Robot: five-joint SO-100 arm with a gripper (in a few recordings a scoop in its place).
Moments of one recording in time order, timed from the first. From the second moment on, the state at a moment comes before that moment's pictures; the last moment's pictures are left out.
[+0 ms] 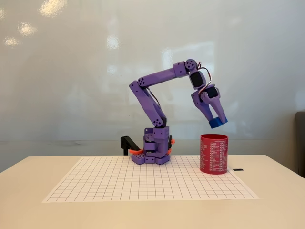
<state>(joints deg) -74.2 127.0 110.7 81.8 40.6</state>
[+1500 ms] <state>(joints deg) -74.0 128.0 113.5 80.8 35.4</state>
